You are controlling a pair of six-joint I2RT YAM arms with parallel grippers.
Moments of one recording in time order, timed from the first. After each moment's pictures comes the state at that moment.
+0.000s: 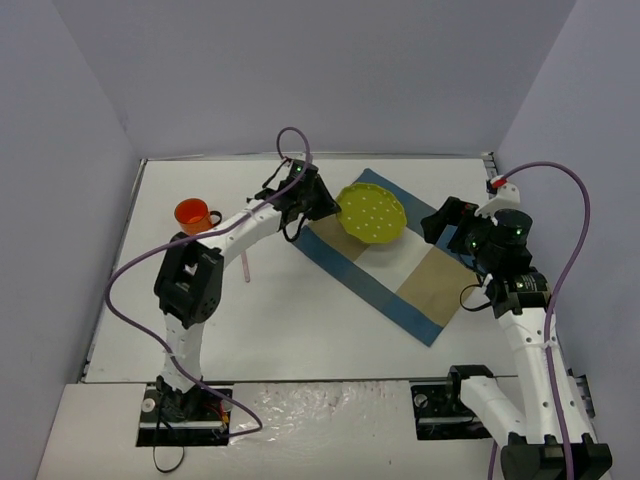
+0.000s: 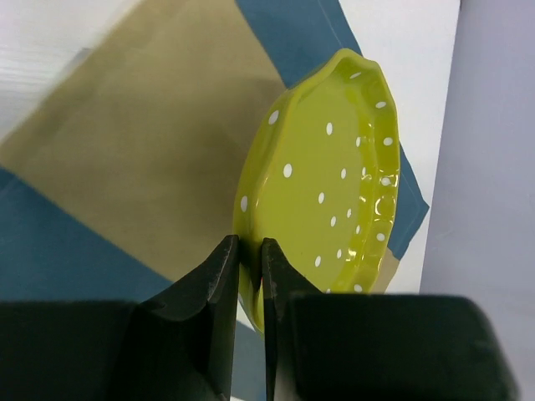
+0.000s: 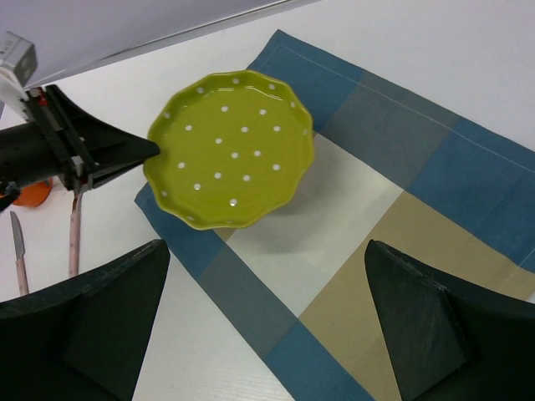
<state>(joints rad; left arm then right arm) -0.56 1.99 1.64 -0.28 0.10 -0.92 0.02 0.86 0.91 -0.42 -0.18 0.34</state>
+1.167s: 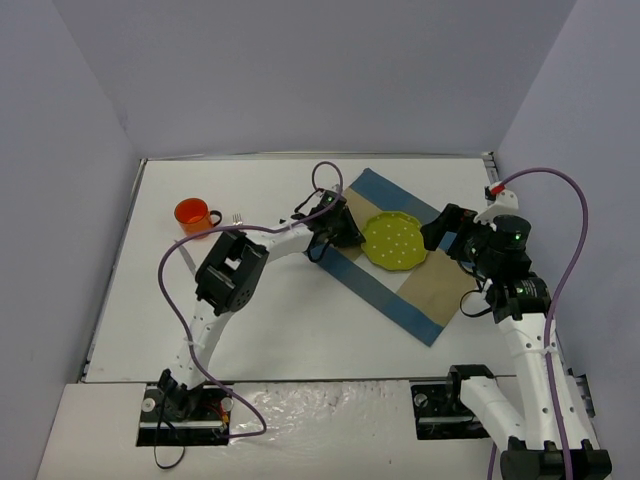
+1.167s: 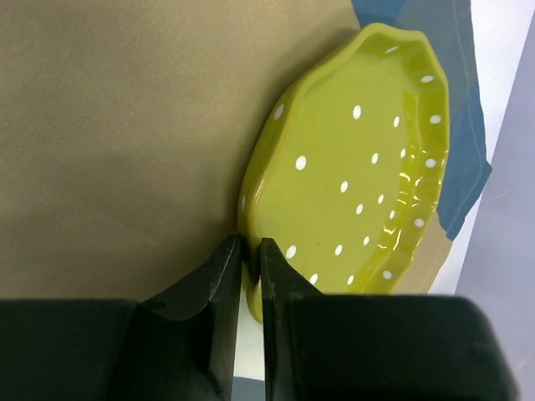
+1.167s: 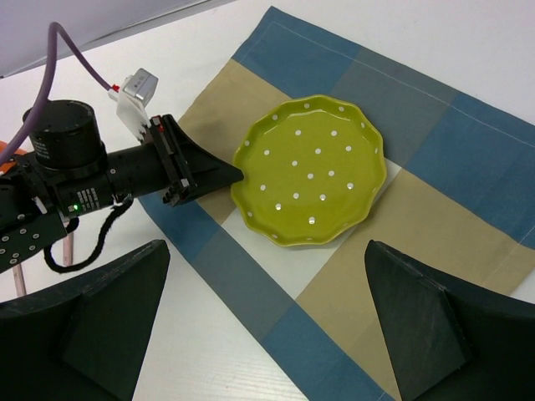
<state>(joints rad) -0.68 2.28 1.68 -0.10 0.20 -0.98 0.02 0.82 0.88 -0.46 -0.18 0.34</state>
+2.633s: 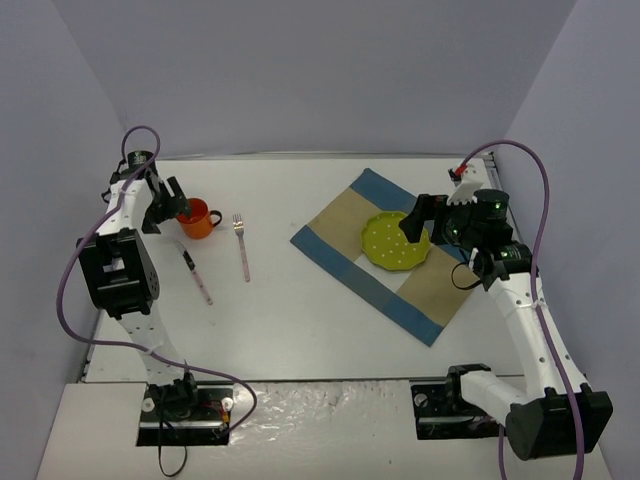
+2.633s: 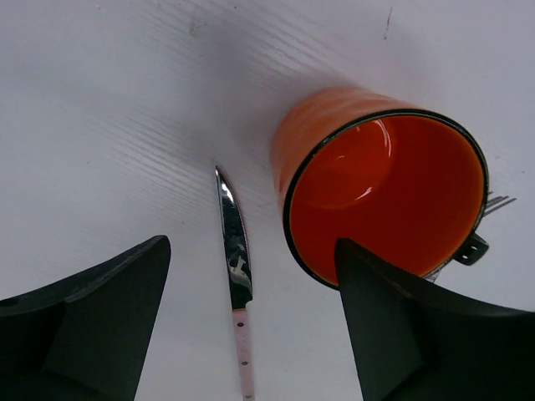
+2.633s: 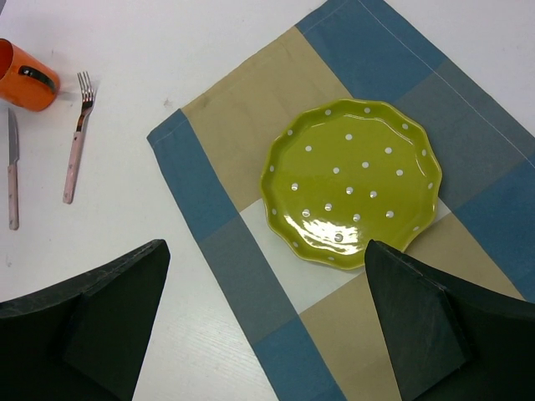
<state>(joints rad) 0.20 1.94 1.67 -0.83 0.00 -0.33 0.09 1.05 0.98 -0.41 -0.33 0.17</state>
